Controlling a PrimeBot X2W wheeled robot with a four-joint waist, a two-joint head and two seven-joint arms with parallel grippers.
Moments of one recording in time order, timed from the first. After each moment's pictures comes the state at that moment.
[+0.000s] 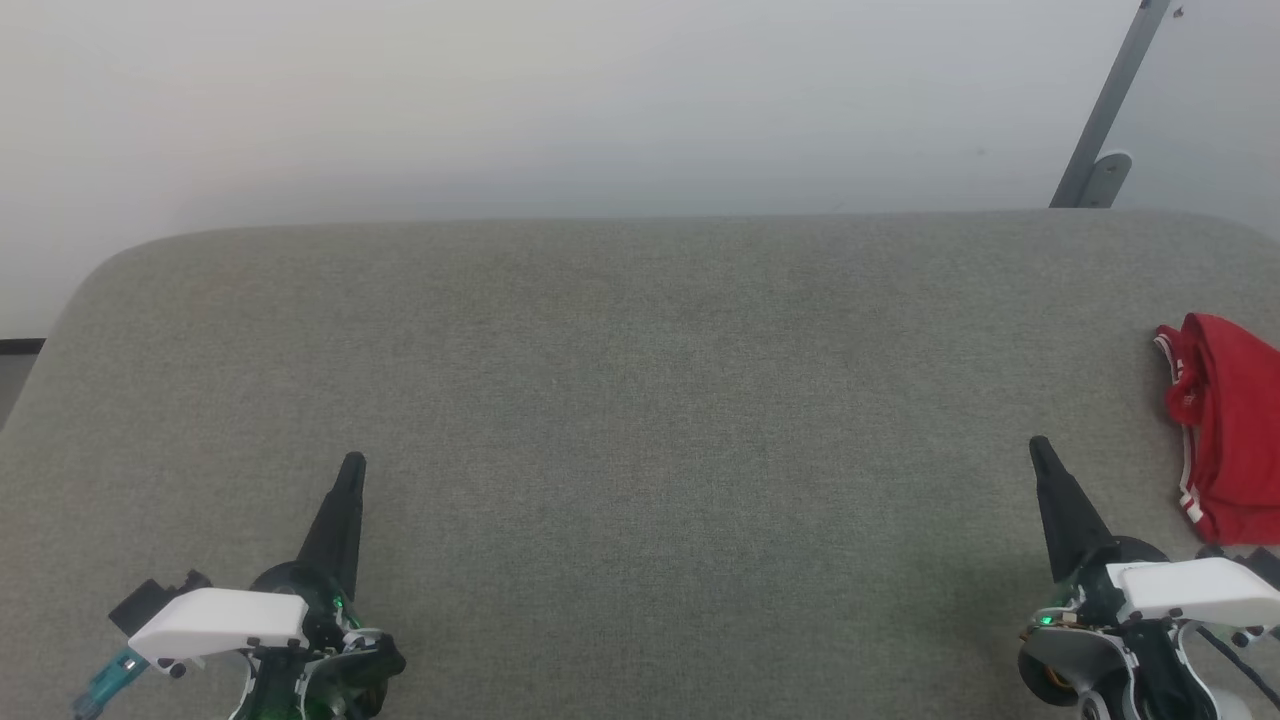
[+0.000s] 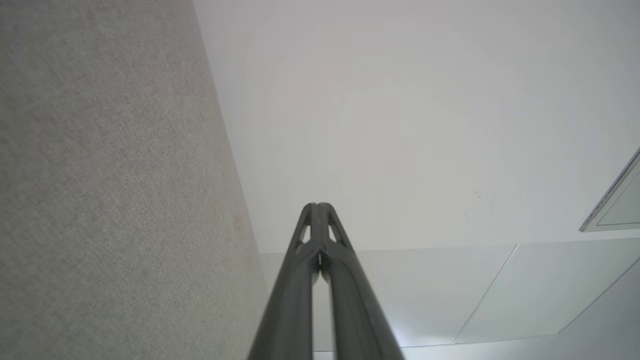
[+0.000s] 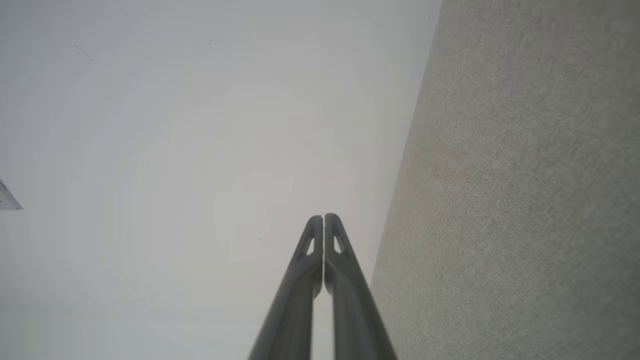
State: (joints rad) left arm -0.10 0.05 0.11 0.25 -1.61 -0.13 0.11; right arm -0.10 -0.05 -0.11 0.25 1.61 0.13 0.11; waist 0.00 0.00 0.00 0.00
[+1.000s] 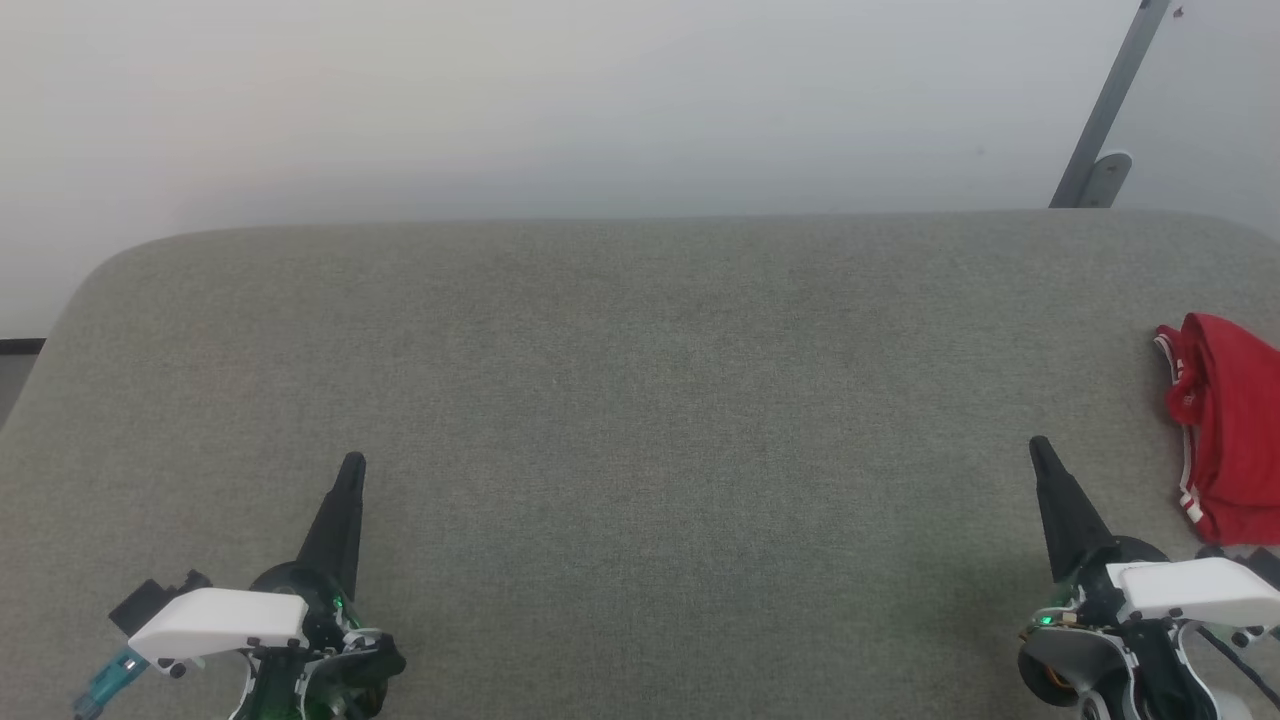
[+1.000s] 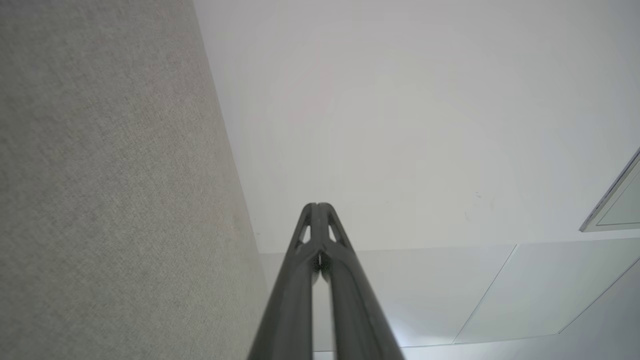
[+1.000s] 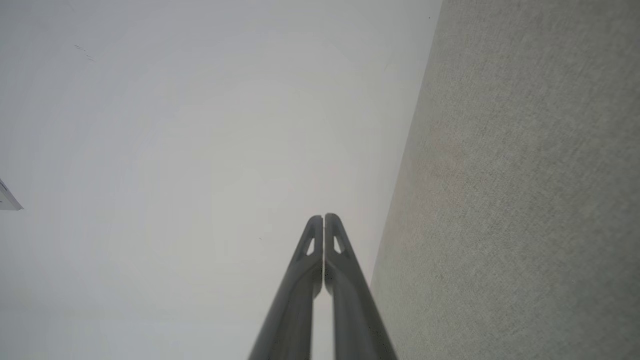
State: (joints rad) left arm -0.10 0.05 0.11 0.25 -1.61 -0.13 0.11; right arm -0.10 -0.05 -0.11 0.25 1.61 0.13 0.11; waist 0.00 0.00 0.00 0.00
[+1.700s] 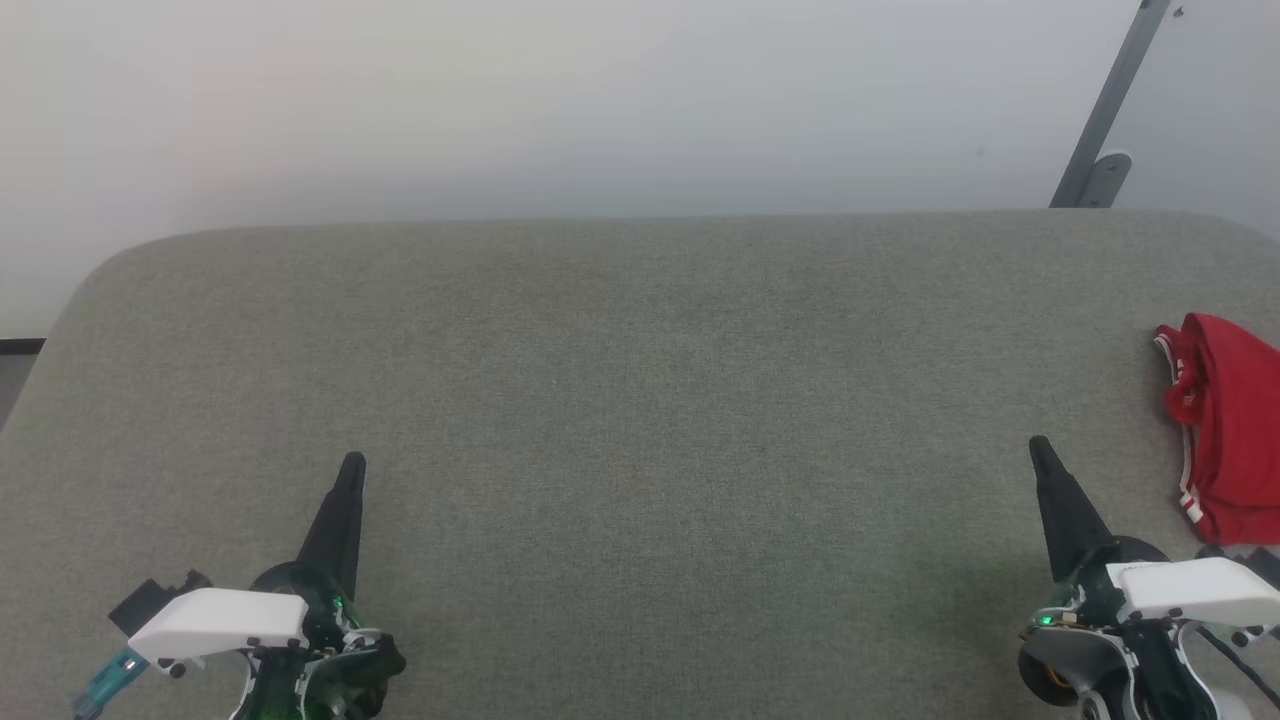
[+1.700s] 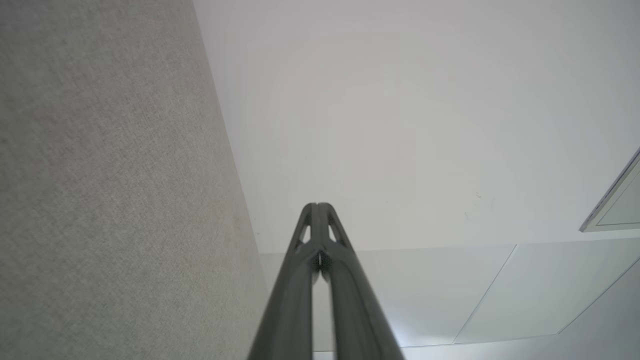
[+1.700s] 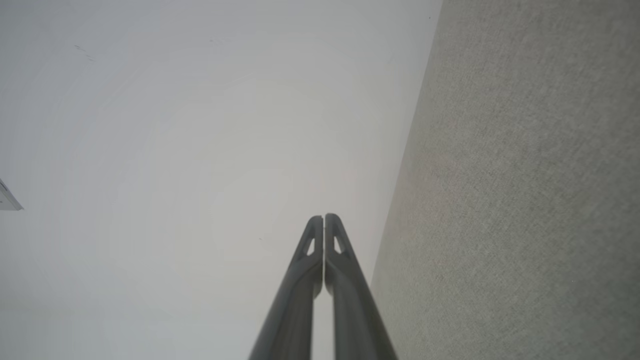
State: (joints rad) left arm -0.10 0.05 0.11 0.25 -1.61 -0.13 0.11; right arm -0.10 -0.05 -0.11 0.25 1.61 0.13 0.11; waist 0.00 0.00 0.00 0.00
